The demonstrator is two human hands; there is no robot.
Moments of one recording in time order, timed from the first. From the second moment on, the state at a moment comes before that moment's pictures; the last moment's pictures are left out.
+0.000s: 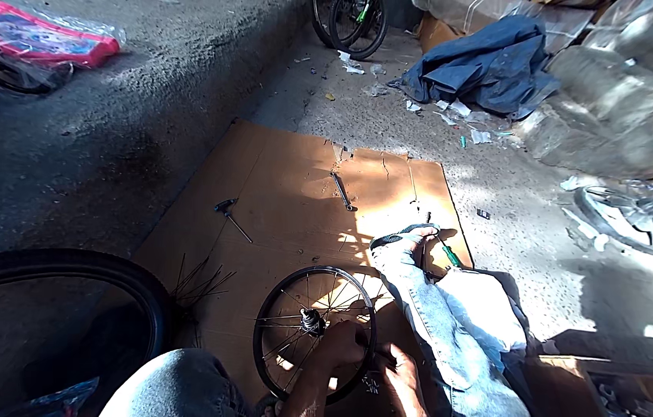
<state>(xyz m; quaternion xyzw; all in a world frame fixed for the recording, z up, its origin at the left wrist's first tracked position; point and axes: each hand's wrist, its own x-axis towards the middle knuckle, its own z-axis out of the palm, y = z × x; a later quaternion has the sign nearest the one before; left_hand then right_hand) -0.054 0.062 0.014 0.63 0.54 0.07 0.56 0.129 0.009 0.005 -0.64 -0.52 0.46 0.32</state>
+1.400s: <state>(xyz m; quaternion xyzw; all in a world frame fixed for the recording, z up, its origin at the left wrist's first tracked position) -0.053 0.061 0.028 0.66 0.51 0.02 0.54 0.128 0.012 -0.005 -0.65 -0.65 0.35 0.20</state>
